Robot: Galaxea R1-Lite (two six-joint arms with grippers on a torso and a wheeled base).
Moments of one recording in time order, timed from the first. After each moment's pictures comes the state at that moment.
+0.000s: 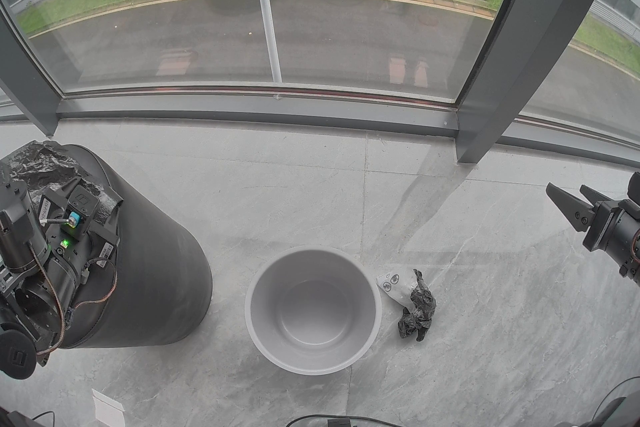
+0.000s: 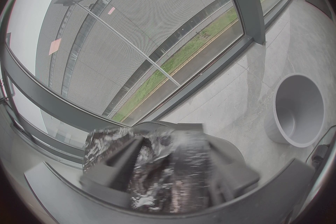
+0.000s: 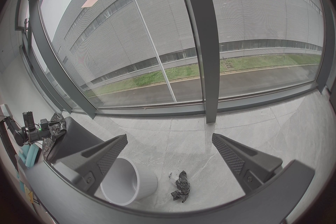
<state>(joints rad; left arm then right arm) -0.29 1.40 -0.38 -0.94 0.48 0.75 0.18 1.17 -0.34 -0.78 0.05 0.22</state>
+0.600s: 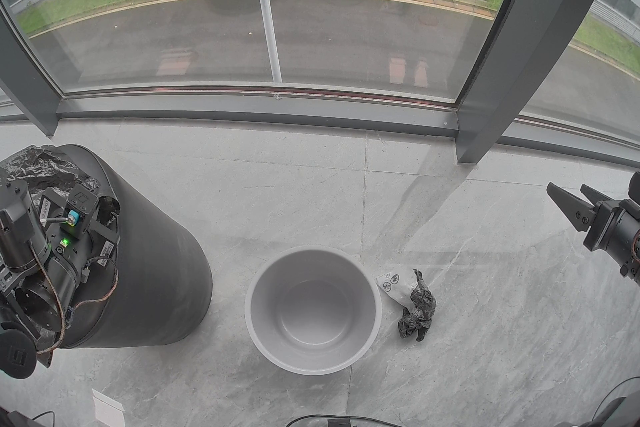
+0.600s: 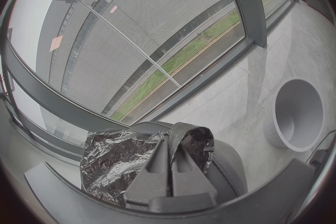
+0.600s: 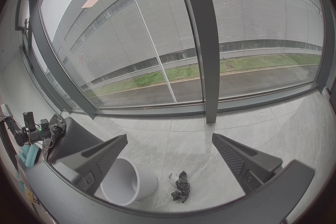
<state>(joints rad) -0.29 1.40 -0.38 -0.94 0.48 0.72 0.18 1.17 -0.34 -0.78 0.05 0.22</state>
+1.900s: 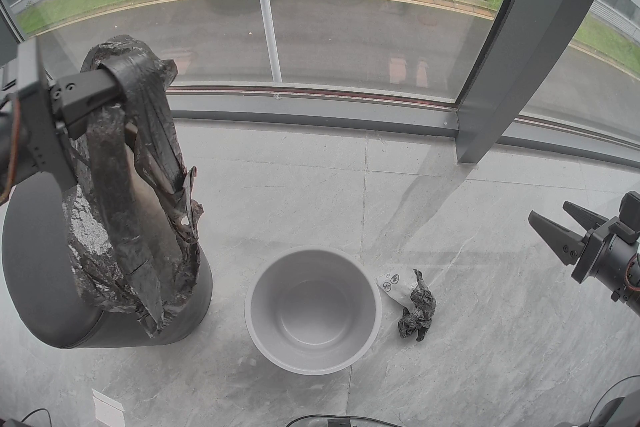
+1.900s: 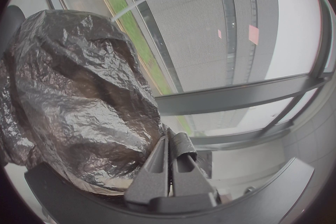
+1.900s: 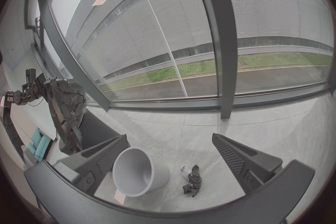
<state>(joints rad) -0.42 1.18 -0.98 -0.23 -0.42 -0.97 0.33 1.15 -0.27 -0.82 0.04 0.20</state>
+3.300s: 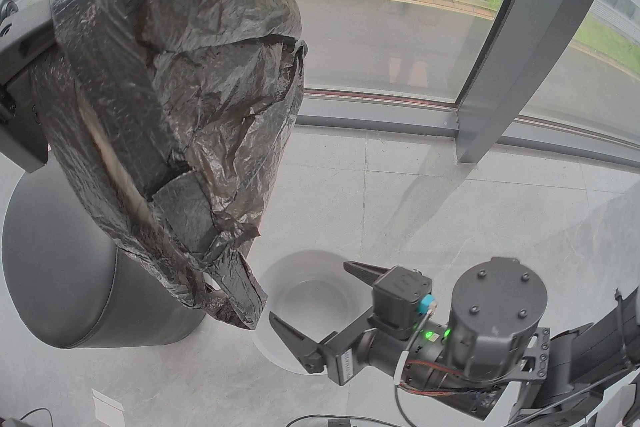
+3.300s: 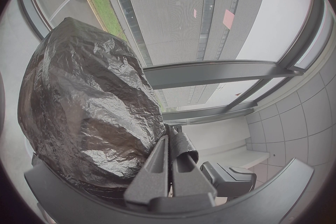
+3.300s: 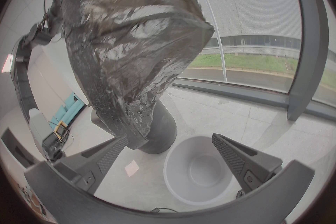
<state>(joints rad) -0.54 1.14 -1.09 -0.24 -0.70 -1.03 1.08 1.81 -0.62 -1.01 -0.31 0.10</state>
